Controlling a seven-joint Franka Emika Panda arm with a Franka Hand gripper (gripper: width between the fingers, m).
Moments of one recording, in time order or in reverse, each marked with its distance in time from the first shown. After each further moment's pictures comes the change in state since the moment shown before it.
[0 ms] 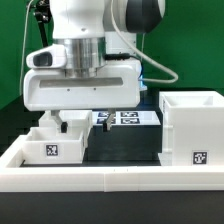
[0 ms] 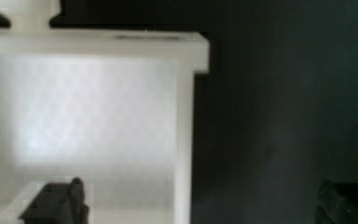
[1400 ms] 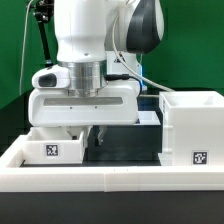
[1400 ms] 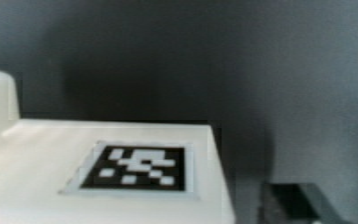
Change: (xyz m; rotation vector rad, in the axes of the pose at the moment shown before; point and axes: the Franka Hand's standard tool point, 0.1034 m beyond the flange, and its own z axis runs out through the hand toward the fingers) arm -0.017 0.001 0.027 -0.012 -0.023 -0.012
